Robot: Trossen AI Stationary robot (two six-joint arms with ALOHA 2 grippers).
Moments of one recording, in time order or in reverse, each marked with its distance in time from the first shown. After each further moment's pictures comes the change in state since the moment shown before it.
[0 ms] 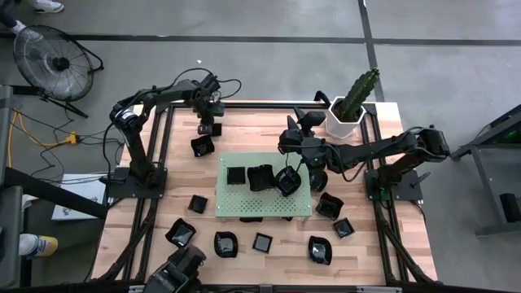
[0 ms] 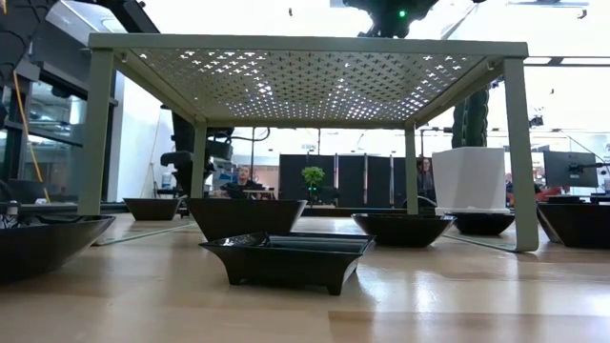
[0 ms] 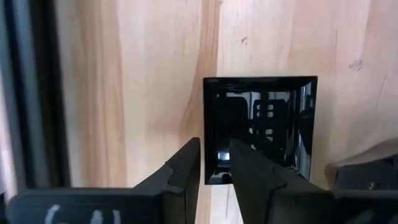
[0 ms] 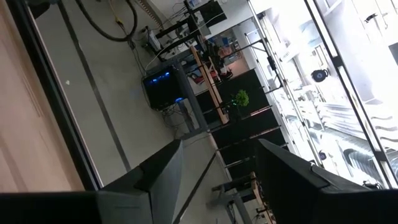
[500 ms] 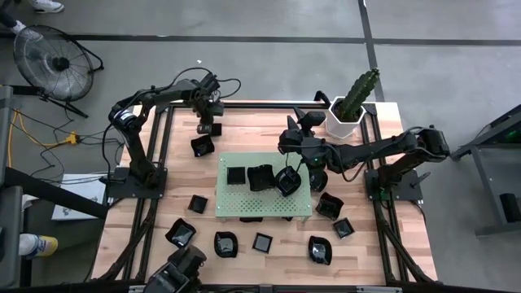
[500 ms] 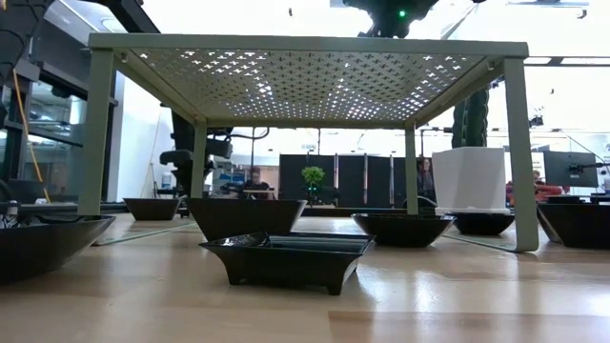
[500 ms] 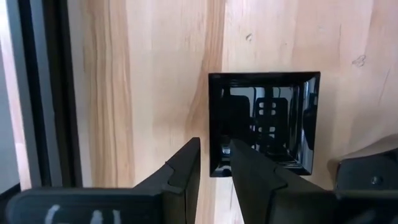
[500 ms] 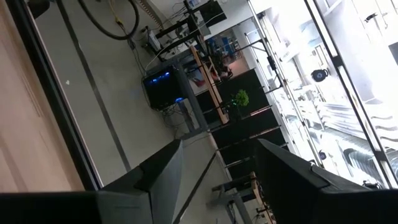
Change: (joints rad) left arm 0.000 -0.012 0.000 0.001 -0.017 0.004; right arm 0.000 0.000 0.000 0.000 0.001 0.001
